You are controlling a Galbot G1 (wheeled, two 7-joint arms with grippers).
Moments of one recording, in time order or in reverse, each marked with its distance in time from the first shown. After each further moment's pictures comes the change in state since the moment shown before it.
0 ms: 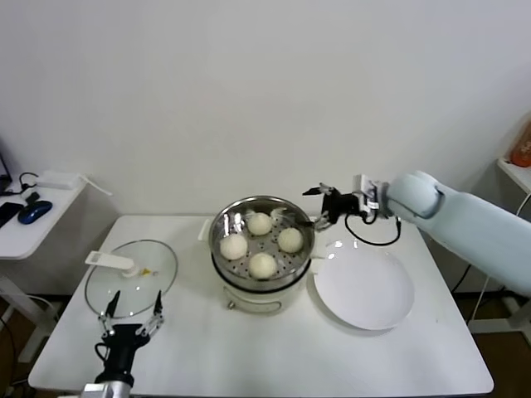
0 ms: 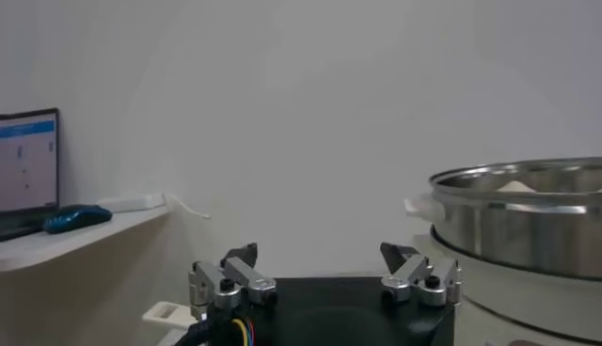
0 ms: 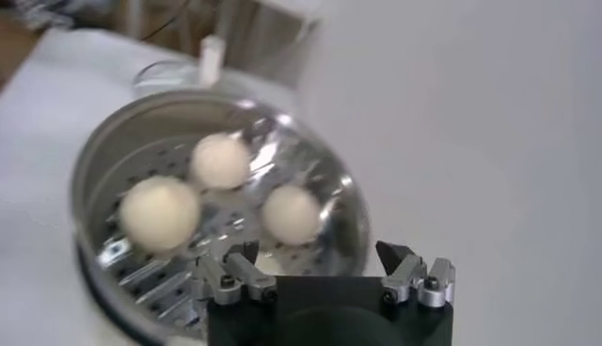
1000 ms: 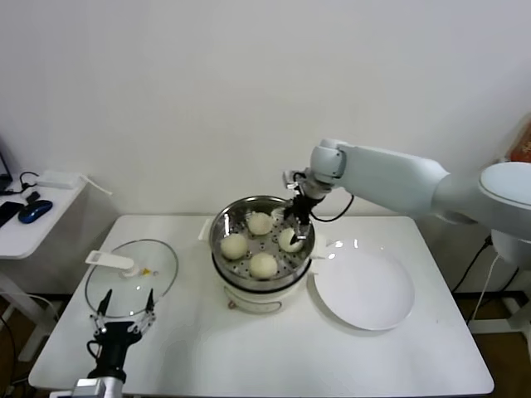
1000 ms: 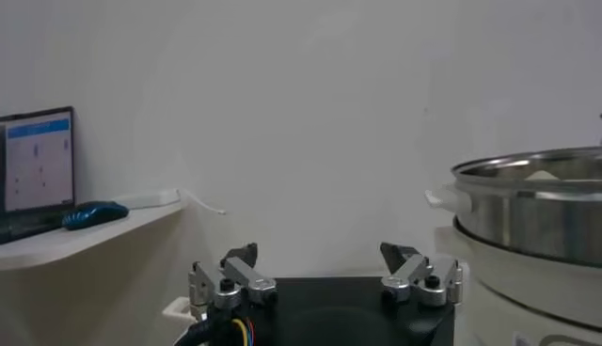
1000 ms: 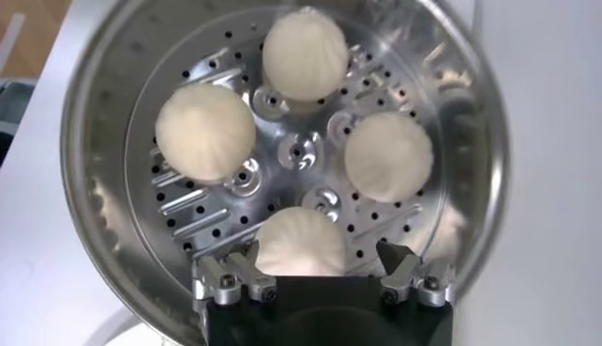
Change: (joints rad) left arm -0.028 0.025 -0.033 0.028 -0.016 0.012 -0.004; right arm 0.468 0.543 -0.669 -0.503 0.047 -0.110 -0.430
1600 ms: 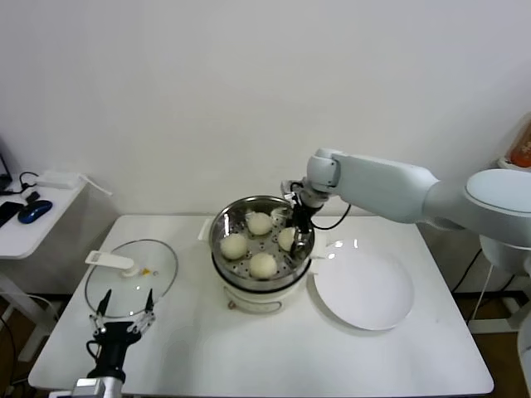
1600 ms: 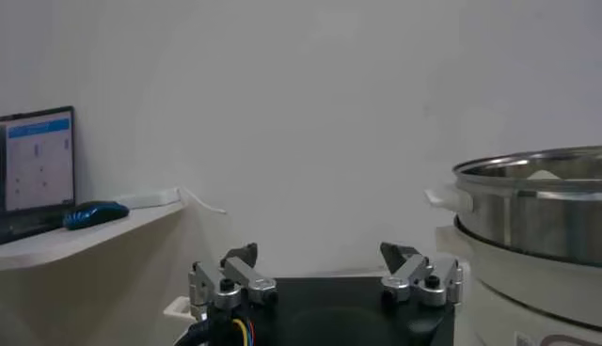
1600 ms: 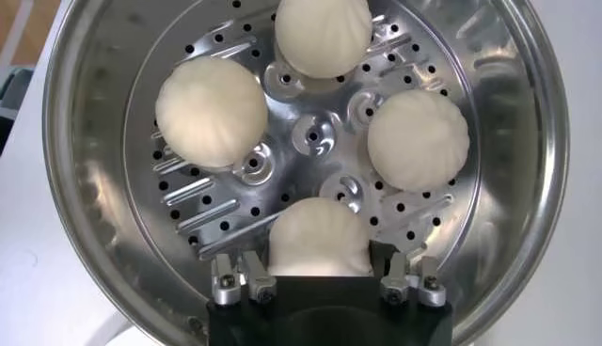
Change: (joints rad) left arm 0.001 0.000 -0.003 0.002 -0.001 0.002 0.000; right arm -0.050 0.038 -0.019 -0.044 -0.031 -0.009 -0.007
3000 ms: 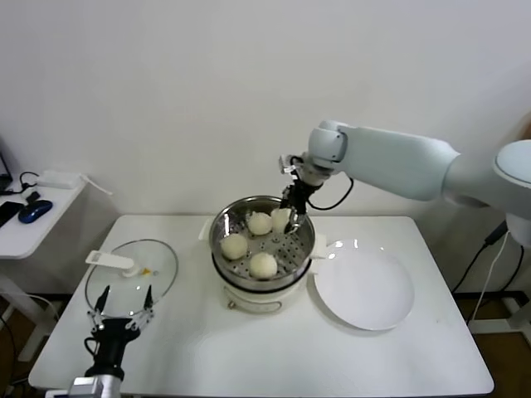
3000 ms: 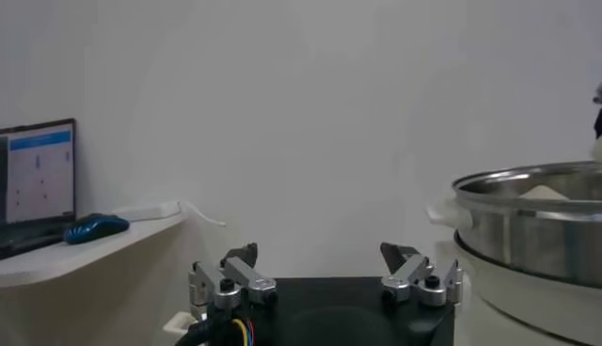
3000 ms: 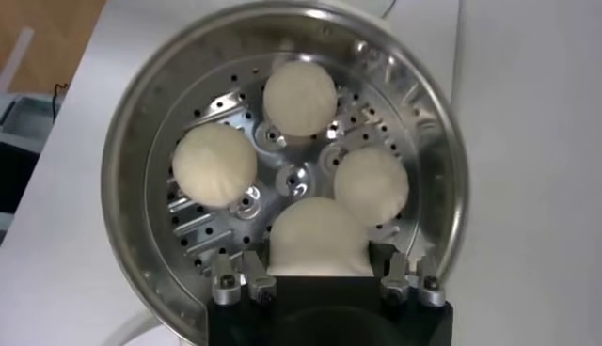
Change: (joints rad) left arm 0.003 0.002 -0.002 -0.027 -0.003 0.006 0.001; right arm 0.126 -0.025 -0.026 0.076 0.100 -0.011 -0.005
